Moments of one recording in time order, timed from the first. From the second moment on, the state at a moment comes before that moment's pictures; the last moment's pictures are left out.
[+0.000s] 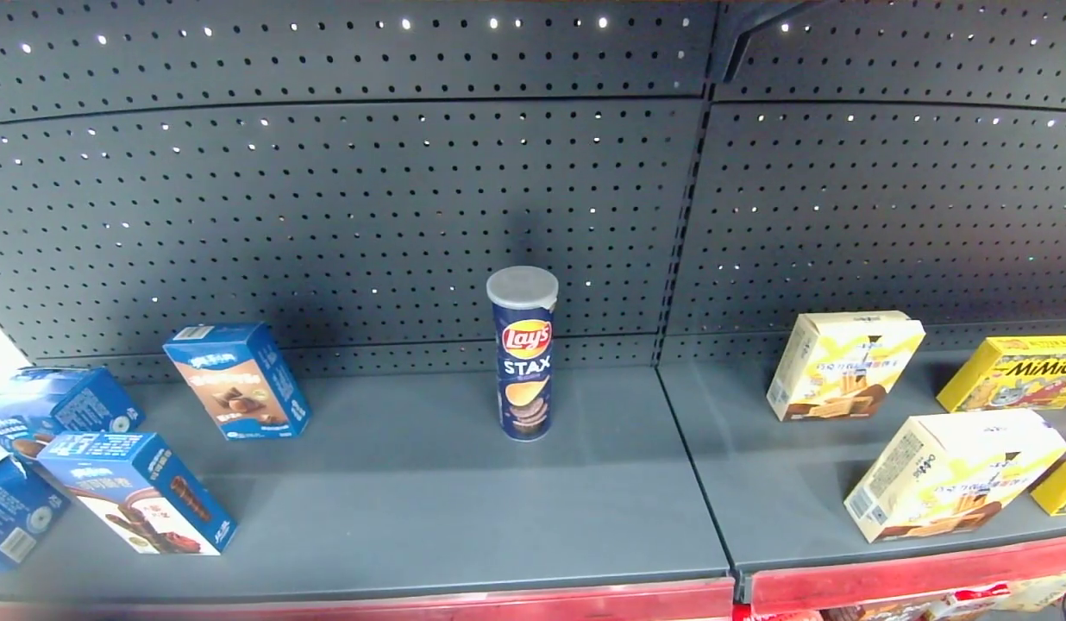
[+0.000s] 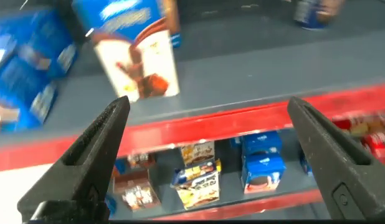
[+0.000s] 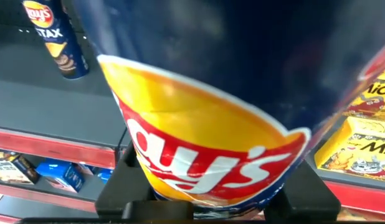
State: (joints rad) left arm -0.01 0.03 -0.03 0.01 -0.08 0.08; right arm 0.11 0.48 -0.47 0.00 0.10 -0.06
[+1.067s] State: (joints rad) left arm -0.16 1.20 -0.64 -0.38 -0.44 0.13; right arm 0.10 0.40 -0.48 0.06 0.03 -0.06
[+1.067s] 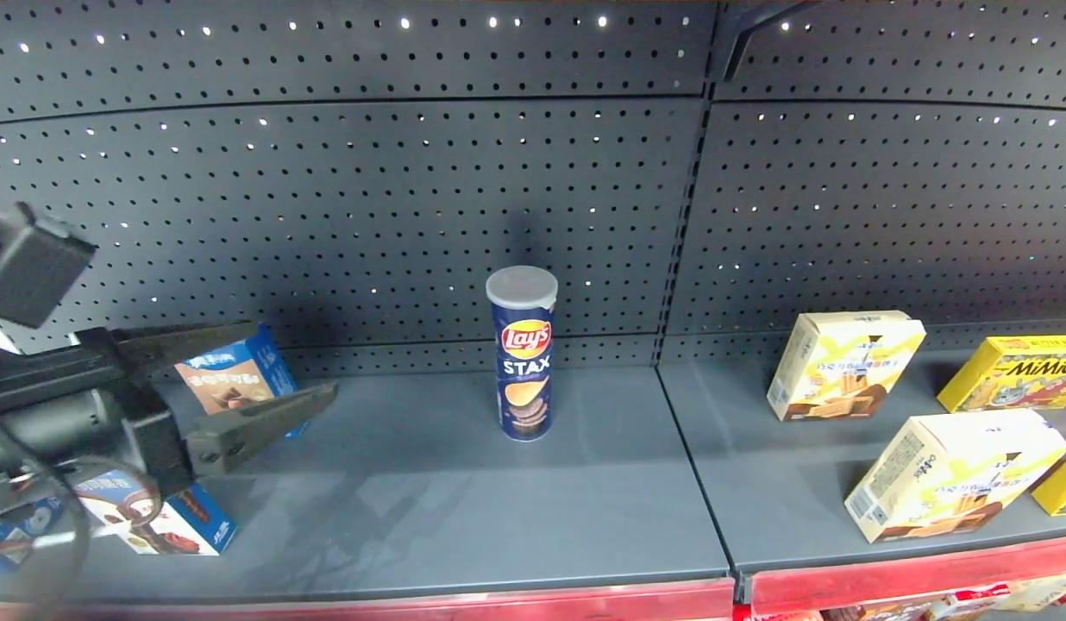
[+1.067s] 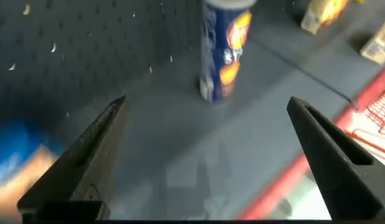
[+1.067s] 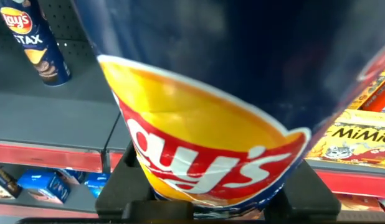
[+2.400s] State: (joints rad) left arm -0.15 2.01 -0.99 -0.88 -0.98 0.09; right arm 0.10 0.26 -0.45 0.14 0.03 -0.06
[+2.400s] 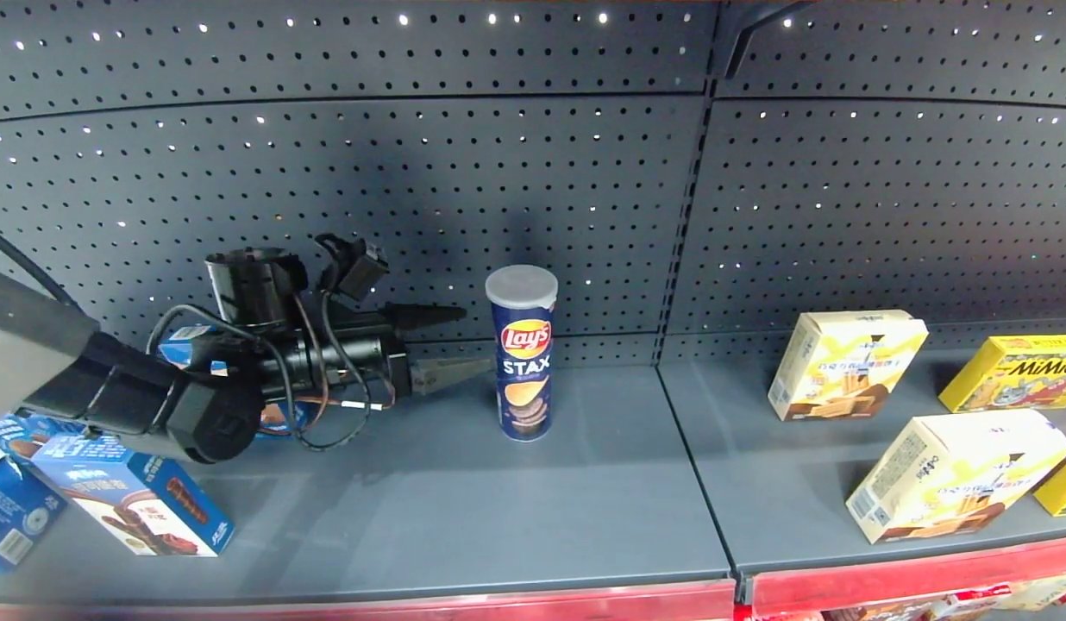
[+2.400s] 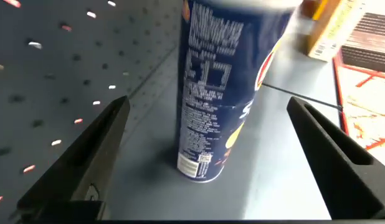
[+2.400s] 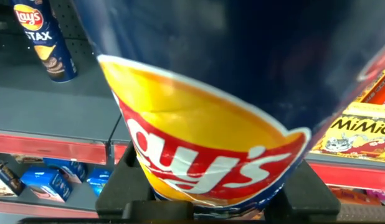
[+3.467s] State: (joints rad) left arm -0.17 2.19 -1.13 -0.97 -1.10 0.03; right arm 0.10 0.24 -0.43 0.14 0.03 -0.06
